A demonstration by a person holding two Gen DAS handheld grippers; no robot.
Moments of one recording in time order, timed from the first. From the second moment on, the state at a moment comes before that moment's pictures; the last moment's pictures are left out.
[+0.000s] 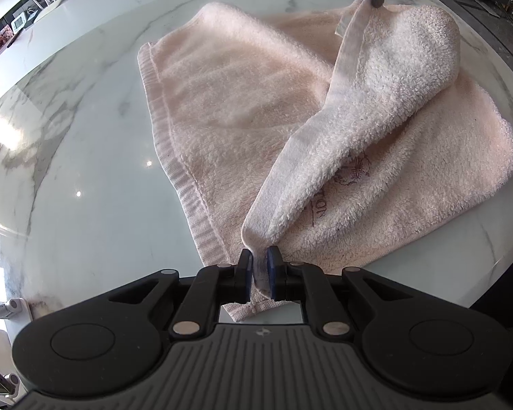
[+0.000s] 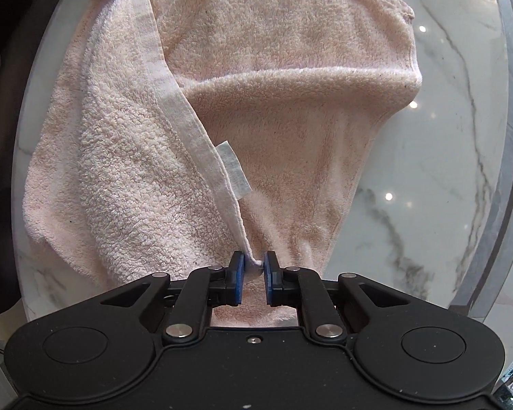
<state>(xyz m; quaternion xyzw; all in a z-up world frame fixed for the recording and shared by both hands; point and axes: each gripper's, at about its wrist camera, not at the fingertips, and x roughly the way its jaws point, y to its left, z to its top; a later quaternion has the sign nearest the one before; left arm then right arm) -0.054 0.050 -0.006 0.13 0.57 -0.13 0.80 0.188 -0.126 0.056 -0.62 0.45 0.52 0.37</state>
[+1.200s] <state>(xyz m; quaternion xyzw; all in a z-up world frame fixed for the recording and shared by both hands) -0.048 0.057 -0.021 0.10 0.56 -0.14 0.81 0.181 0.079 0.085 -0.71 0.25 0.55 0.37</state>
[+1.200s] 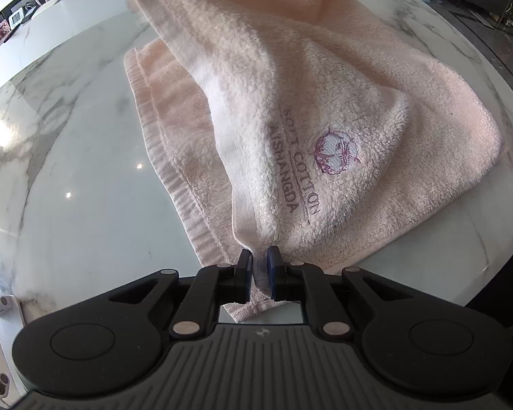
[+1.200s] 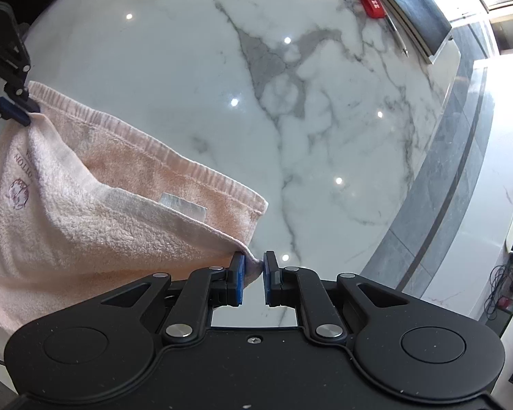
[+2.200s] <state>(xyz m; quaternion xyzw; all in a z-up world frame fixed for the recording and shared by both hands) -0.053 0.049 -0.015 0.08 0.55 -0.16 0.81 0.213 0.122 -0.004 -0.68 0.30 0.54 0.40</state>
